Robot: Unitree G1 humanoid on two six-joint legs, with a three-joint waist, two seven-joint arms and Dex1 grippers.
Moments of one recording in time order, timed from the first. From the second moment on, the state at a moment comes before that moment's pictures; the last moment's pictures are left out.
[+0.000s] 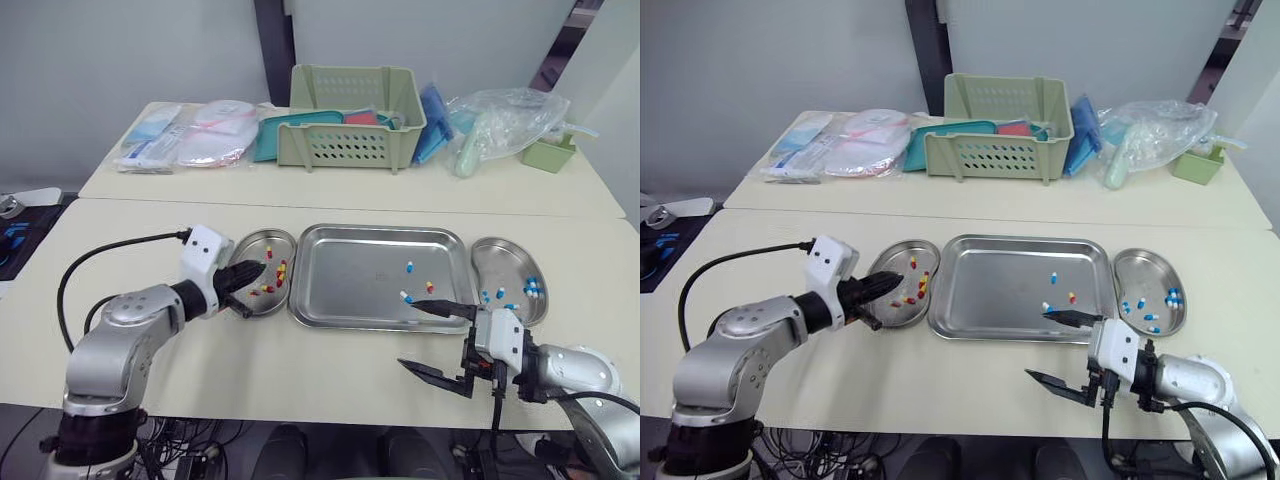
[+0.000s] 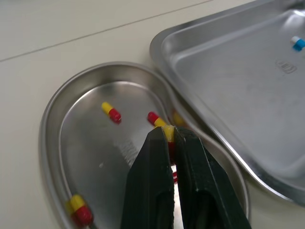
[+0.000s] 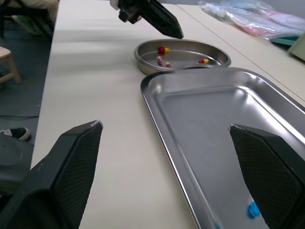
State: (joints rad) left arm -0.16 0.59 0.20 -0.40 -0.36 0.86 -0.64; right arm 0.11 -0.70 0.04 -0.52 0.41 0.12 0.96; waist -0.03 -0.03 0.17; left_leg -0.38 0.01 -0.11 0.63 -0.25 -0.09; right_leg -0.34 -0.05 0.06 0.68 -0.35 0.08
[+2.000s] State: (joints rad) left arm 0.20 0.77 0.53 -0.19 -0.43 0.39 -0.85; right arm 0.25 -0.84 -0.39 -0.40 0.47 0.26 0.97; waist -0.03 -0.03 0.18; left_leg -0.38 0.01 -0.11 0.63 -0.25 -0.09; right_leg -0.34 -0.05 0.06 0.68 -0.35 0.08
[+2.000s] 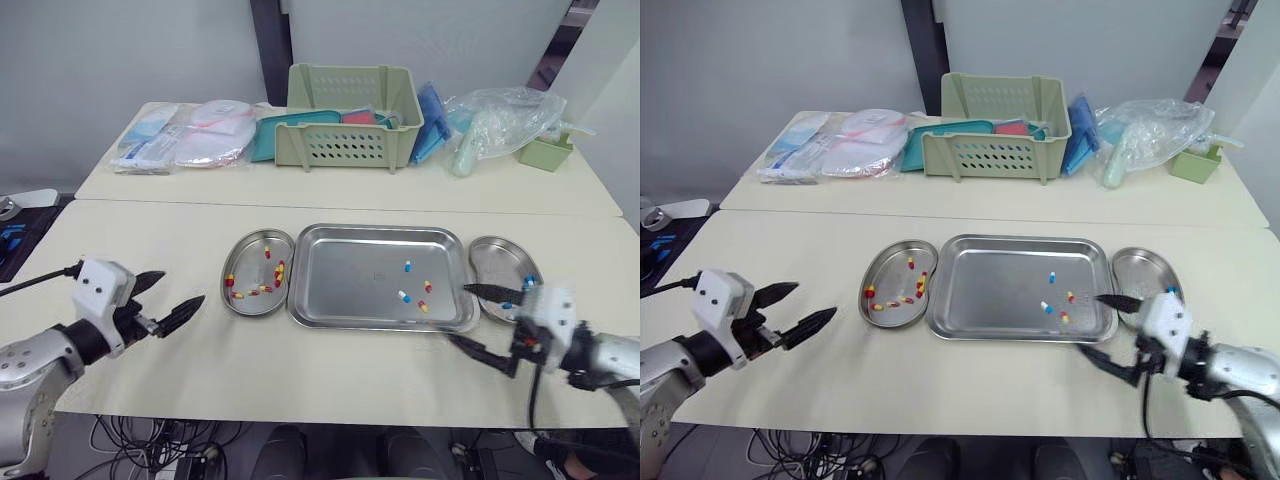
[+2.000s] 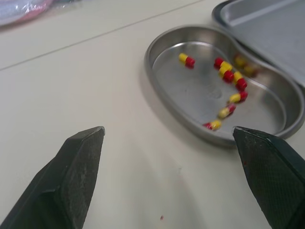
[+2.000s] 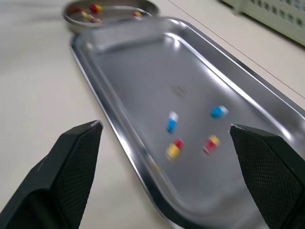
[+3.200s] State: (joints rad) left arm 0.48 0.78 0.62 -0.13 -0.42 0.26 -0.97; right arm 0.39 -1.02 -0.65 0.08 0.32 0.07 1.21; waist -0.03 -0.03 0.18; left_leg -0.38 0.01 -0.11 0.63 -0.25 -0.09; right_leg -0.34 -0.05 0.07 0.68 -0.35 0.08
